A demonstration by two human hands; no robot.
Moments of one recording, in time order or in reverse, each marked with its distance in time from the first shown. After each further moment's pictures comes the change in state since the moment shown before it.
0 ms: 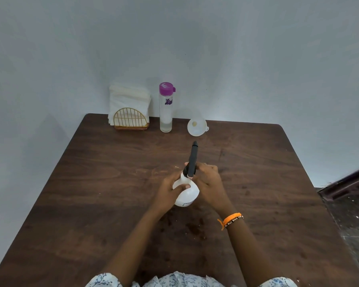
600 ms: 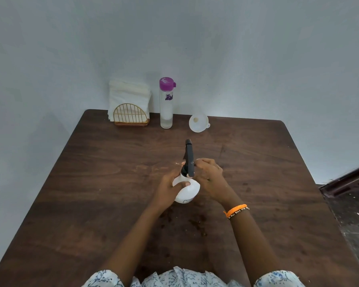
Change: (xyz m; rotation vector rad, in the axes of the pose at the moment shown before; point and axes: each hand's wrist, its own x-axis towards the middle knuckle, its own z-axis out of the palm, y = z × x) left_hand -0.002 0.002 -0.002 0.008 -0.008 0.029; right_hand 0.001 -0.015 -0.027 0.027 -0.184 0.023
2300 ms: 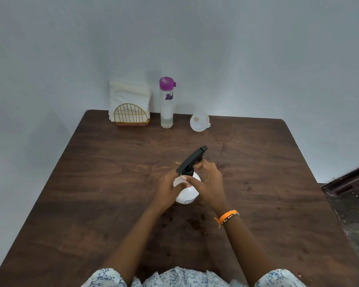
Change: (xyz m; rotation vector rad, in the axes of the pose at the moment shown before) left_hand -0.005 0.004 -0.002 0.237 0.014 0.059; right_hand -0.009 -0.006 0.028 0.277 0.332 0.074
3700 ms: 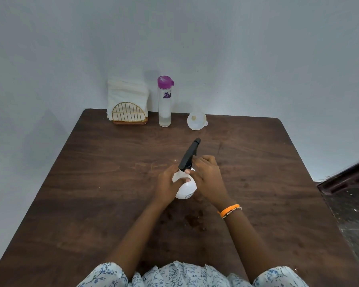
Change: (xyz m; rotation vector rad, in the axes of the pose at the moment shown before) left_hand 0.001 0.001 0.007 -0.054 0.117 -0.053; right_hand 0.007 0.015 -0.004 -0.393 -0.078 -0.248
